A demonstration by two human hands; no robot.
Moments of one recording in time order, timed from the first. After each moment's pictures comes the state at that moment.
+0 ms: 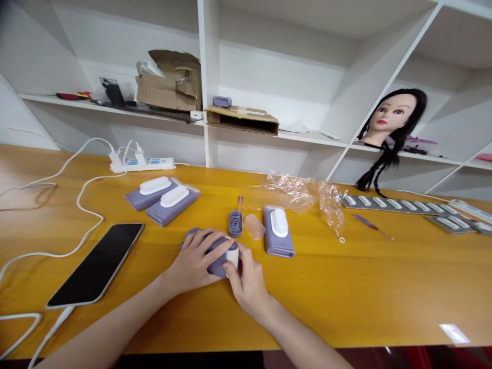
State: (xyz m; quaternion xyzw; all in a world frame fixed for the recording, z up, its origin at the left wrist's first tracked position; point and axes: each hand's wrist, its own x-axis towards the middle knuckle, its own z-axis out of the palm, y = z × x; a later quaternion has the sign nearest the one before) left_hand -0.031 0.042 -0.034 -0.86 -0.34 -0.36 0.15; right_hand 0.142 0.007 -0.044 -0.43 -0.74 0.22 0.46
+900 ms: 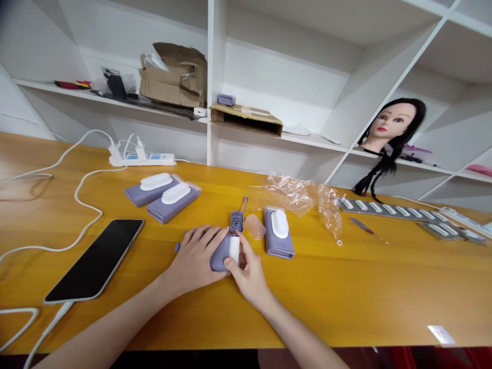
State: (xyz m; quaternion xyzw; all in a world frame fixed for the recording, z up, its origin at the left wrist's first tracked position) left_hand -0.027 0.032 -0.019 -0.84 -0.46 -0.29 0.02; right_hand 0.137 0.021 -0.043 -0.42 -0.61 0.45 0.49
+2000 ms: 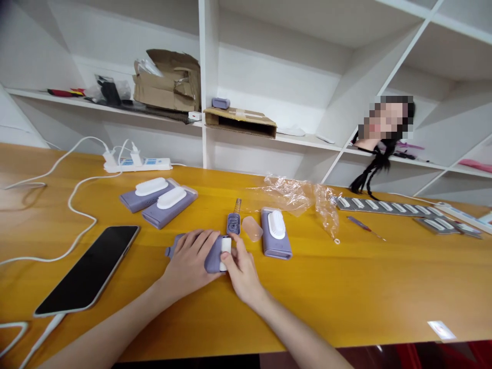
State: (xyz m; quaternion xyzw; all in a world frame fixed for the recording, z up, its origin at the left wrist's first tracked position) left_hand -0.028 0.034 -0.028 -0.82 -0.47 -0.32 0.09; right_hand 0.129 0.025 -0.030 -0.47 -0.67 0.38 0.44
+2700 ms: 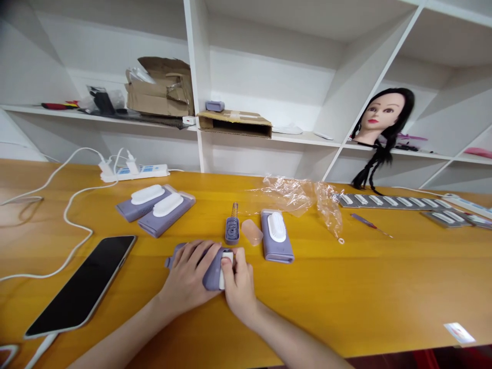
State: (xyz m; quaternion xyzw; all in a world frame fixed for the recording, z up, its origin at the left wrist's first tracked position) left_hand -0.024 0.031 -0.034 -0.82 -0.44 -0.35 0.11; right_hand 0.120 0.020 -0.052 -0.51 -0.64 0.29 0.50
